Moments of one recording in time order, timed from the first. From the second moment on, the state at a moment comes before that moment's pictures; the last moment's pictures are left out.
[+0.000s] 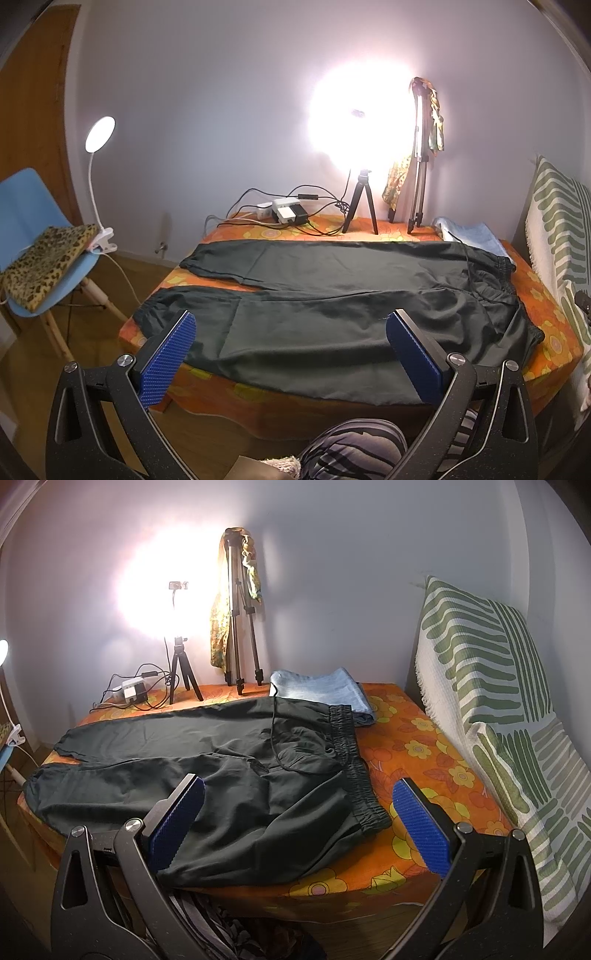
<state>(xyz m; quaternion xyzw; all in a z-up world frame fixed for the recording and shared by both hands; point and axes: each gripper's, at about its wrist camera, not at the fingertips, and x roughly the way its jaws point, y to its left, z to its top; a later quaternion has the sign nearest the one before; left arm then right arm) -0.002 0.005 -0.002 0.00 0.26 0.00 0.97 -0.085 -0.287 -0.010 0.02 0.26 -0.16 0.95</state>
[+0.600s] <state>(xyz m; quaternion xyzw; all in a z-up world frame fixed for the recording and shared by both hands) -0.003 0.006 -0.002 0.00 0.26 -0.01 0.97 -0.086 -0.287 -0.010 0.02 0.26 -0.16 0.95</state>
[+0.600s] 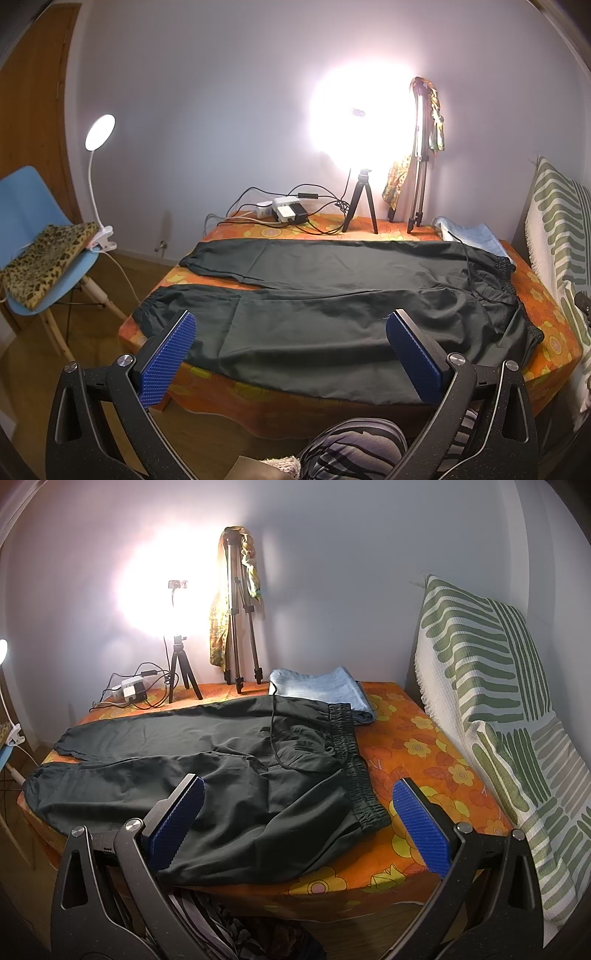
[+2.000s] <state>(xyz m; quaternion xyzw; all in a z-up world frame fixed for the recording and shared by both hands) -0.018 0.077 -0.013 -0.01 0.25 0.08 0.96 -0.096 -0.282 0.003 -0.03 0.23 -0.13 0.96</state>
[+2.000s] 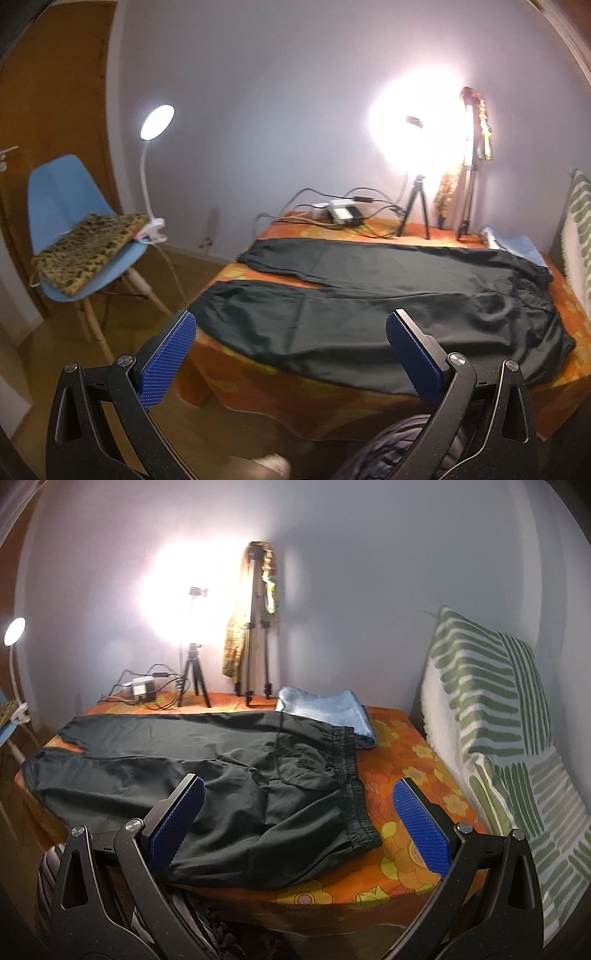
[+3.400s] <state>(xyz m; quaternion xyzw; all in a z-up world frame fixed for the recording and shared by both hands) 0.107 0.235 -0.129 -0.12 0.41 0.14 0.90 -0.004 -0.108 -0.148 -0.25 0.44 0.24 0.83</state>
